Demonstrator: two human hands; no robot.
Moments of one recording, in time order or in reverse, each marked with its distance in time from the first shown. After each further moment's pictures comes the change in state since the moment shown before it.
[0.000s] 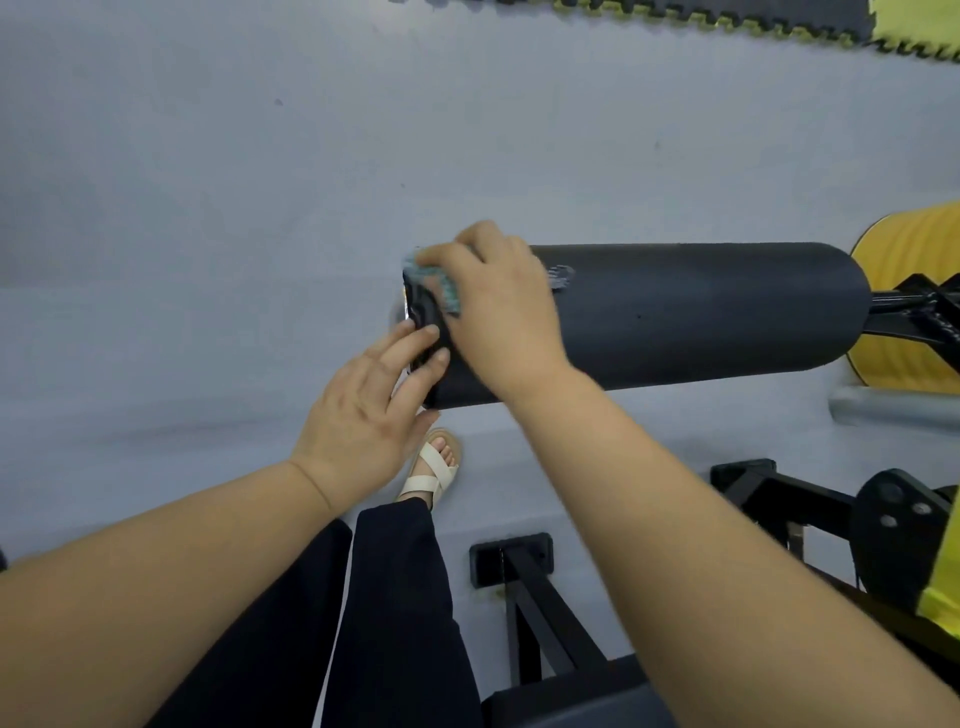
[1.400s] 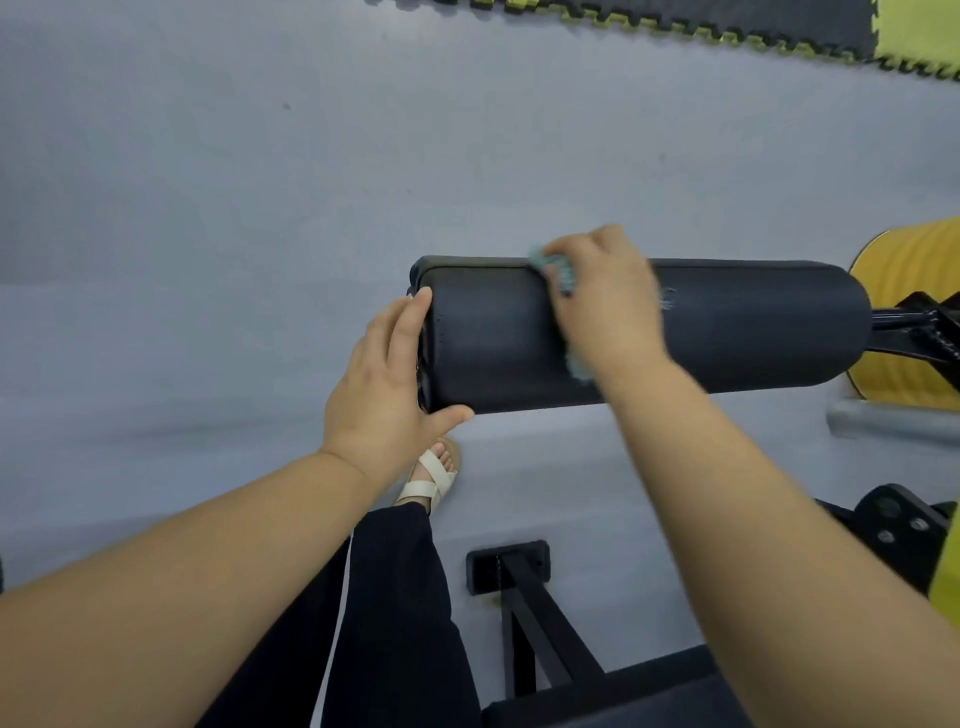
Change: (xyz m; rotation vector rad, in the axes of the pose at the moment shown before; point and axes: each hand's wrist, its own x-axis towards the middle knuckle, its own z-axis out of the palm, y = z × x) left_hand 0.036 0.019 -0.021 -0.289 -0.295 -0.653; right_hand 0.003 0.065 -0.028 -0.163 0.013 0.225
